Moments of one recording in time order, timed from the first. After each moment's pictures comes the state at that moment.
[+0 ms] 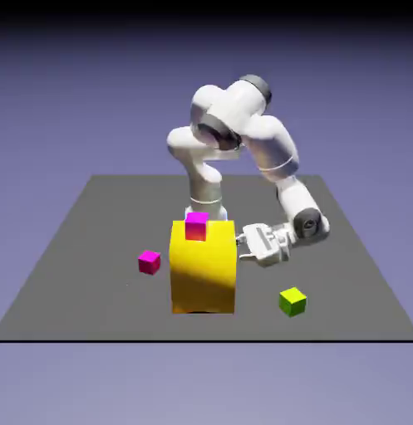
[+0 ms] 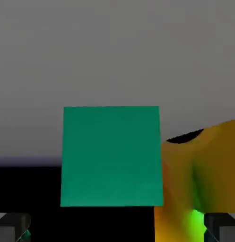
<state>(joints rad) 0.04 0.85 0.78 -2.49 -1.11 1.27 1.06</state>
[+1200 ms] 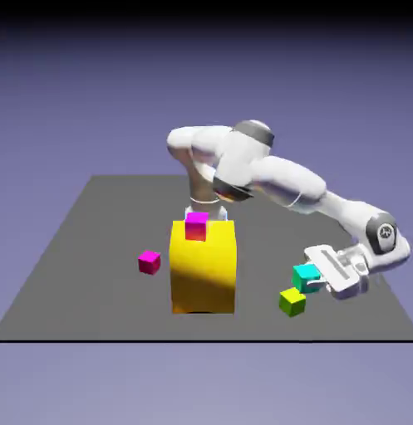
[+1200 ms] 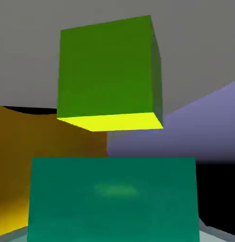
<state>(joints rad) 0.00 1.29 1.07 -1.76 -1.59 0.73 0.58</state>
